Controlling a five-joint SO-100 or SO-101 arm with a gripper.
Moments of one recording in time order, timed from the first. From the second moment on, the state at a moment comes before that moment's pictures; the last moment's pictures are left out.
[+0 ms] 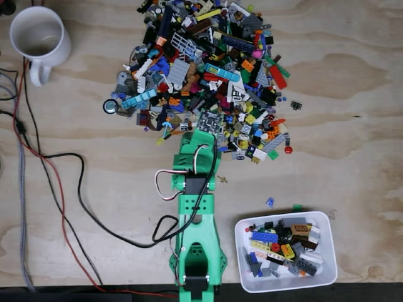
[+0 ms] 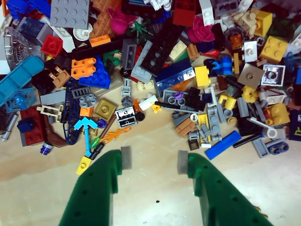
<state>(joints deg) -1.2 132.5 126.7 56.3 -63.2</state>
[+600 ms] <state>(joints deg) -3.8 95.9 110.9 44.0 -34.5</state>
